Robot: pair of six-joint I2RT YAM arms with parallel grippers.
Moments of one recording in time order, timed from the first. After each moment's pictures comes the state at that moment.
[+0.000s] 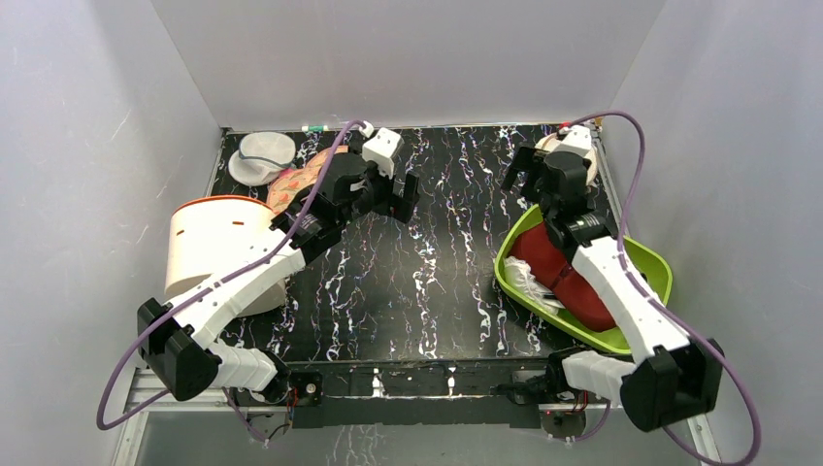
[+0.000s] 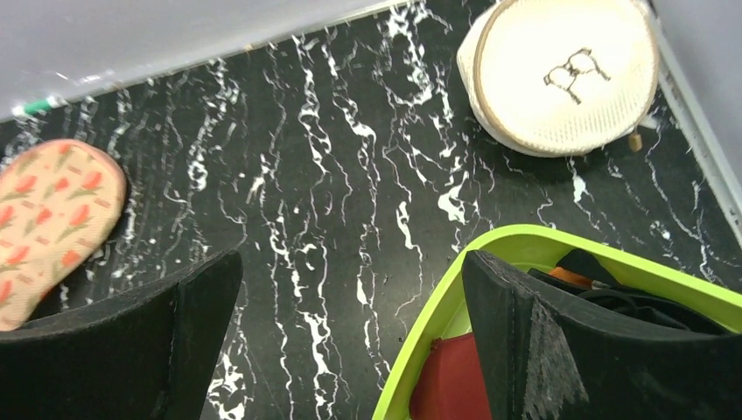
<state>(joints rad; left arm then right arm) -0.71 1.33 1.25 -0.27 -0.09 -0.08 0.25 1.11 1.01 -0.21 0.29 0.33</state>
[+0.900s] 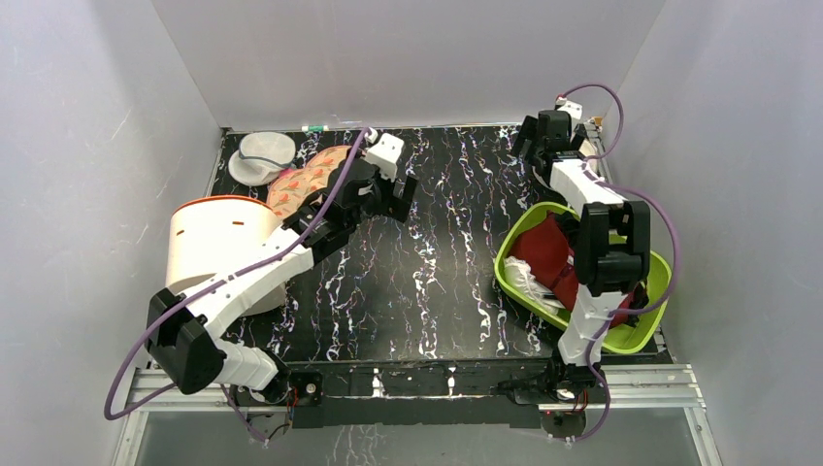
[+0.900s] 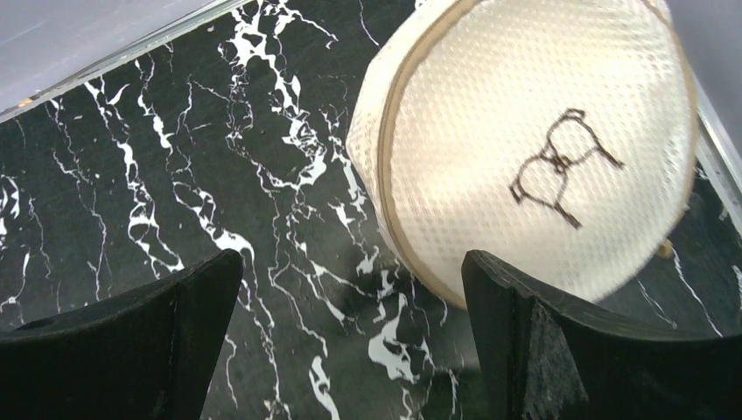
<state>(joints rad) -0.73 1.35 1.18 -0.19 -0.23 0.00 0.03 1.88 1.43 -0.12 0.27 0.33</state>
